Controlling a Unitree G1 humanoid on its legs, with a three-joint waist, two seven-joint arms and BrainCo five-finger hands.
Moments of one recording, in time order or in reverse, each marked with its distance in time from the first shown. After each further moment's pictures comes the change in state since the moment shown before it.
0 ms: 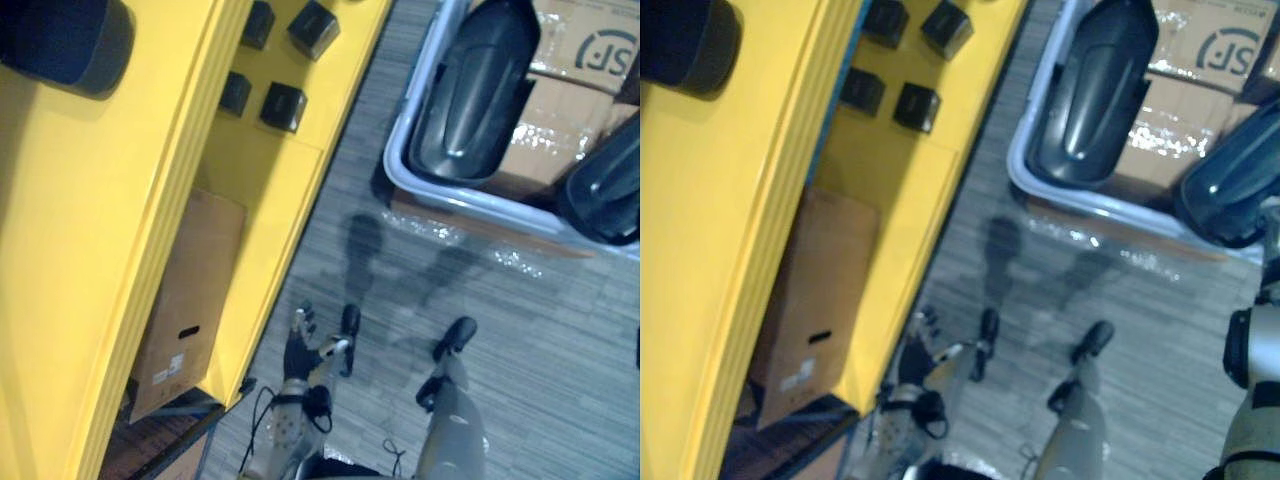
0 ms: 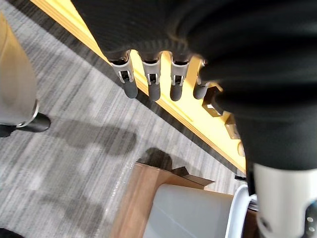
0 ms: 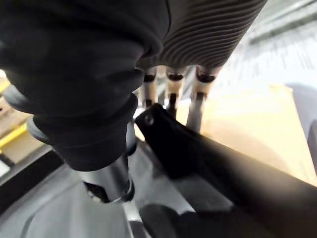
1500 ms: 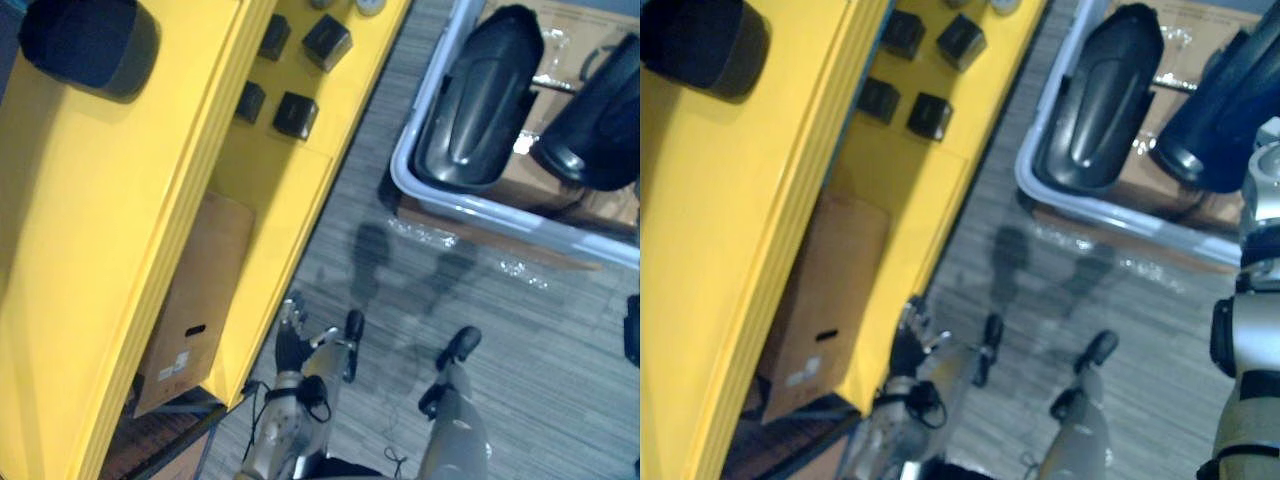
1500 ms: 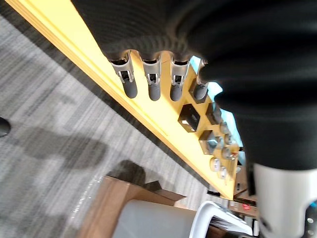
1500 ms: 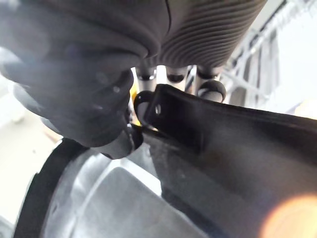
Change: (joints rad) left arm 0.011 -0.016 0.059 -0.055 0.000 -0.040 -0.006; right arm -0.094 0.074 0.083 -0.165 0.072 -0.366 -0.329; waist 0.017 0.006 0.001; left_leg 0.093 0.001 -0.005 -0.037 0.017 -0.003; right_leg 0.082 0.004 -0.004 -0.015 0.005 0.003
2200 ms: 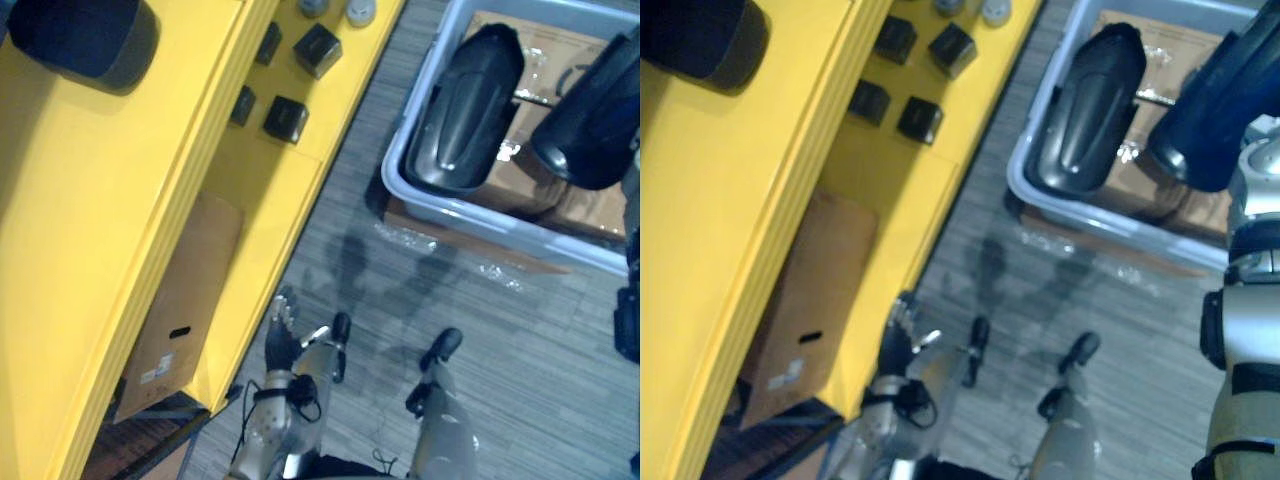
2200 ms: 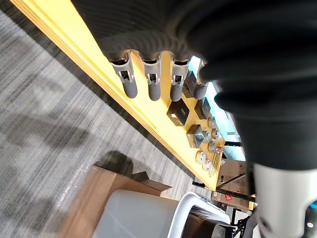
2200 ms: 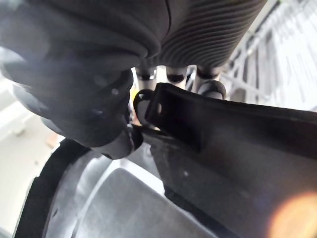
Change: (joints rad) left arm 0.029 0.048 0.022 -0.068 0.001 -0.002 -0.006; right arm -0.022 0.045 -0.005 0.050 0.057 -0.065 0.006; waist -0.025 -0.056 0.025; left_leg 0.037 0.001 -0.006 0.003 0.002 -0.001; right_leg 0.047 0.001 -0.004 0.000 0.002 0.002
